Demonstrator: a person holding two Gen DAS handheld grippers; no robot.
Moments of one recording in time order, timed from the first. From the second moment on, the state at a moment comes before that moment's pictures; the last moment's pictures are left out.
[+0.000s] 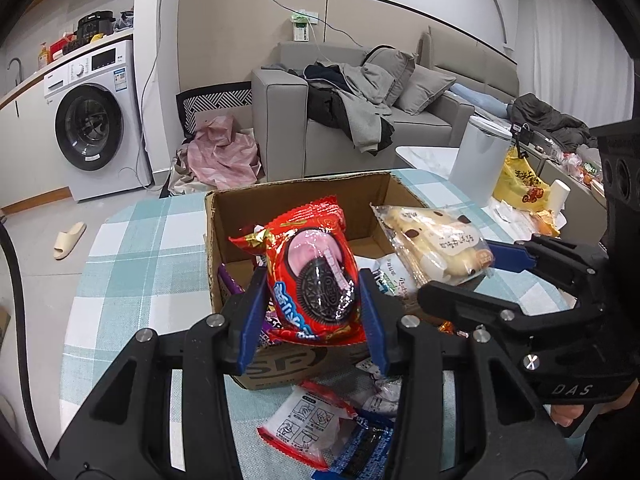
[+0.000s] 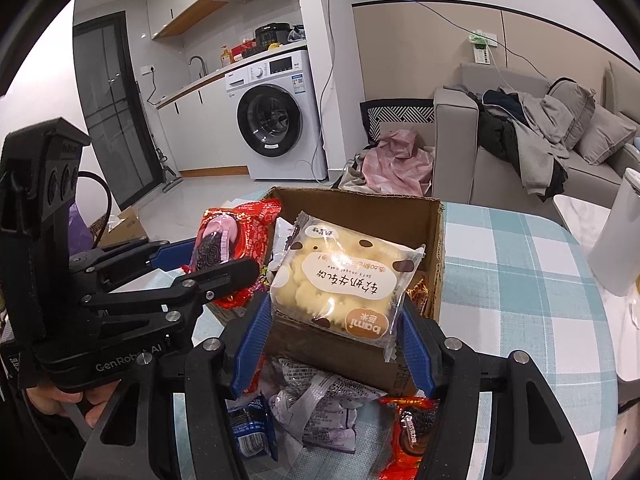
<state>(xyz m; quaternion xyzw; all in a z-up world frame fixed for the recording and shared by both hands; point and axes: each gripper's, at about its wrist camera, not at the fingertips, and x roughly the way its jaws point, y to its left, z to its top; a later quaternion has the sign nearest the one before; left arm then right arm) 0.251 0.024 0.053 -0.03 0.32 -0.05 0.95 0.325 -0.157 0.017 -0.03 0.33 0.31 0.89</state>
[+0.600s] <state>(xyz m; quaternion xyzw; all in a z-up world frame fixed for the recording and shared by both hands) 0.283 0.035 0.029 -0.03 0.34 -0.05 0.94 0.353 -0.146 0.004 -0.04 0.34 0.30 0.89</state>
